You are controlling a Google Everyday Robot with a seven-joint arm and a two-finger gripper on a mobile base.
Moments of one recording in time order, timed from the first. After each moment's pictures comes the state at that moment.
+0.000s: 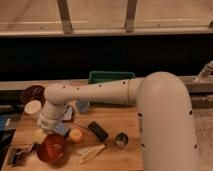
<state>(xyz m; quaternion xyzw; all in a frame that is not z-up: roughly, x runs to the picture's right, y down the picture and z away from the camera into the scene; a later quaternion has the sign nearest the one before) -0.295 0.233 0.648 -0.57 -0.18 0.16 0.78</state>
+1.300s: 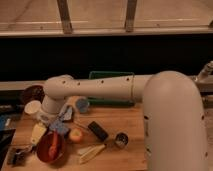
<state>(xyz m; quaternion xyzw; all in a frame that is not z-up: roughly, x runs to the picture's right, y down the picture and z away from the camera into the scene) -0.295 0.177 0.629 -0.50 -0.21 0.15 0.83</state>
